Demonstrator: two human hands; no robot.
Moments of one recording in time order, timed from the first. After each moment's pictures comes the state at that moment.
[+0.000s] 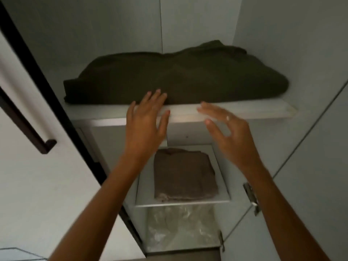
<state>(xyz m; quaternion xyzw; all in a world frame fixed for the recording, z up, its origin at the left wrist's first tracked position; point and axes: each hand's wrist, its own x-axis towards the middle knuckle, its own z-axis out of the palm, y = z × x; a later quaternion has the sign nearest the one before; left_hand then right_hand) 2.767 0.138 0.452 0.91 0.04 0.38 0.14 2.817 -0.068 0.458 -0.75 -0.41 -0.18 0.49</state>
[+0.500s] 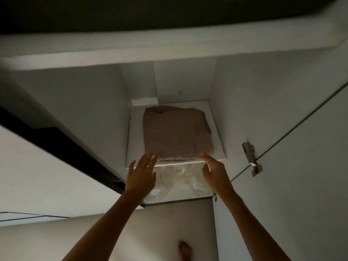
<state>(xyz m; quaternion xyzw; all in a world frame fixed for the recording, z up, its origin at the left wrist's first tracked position) 2.723 0.125 0.173 0.99 0.10 -0.07 0.09 2.808 -0.105 0.174 -0.88 -0.17 0.09 0.44</state>
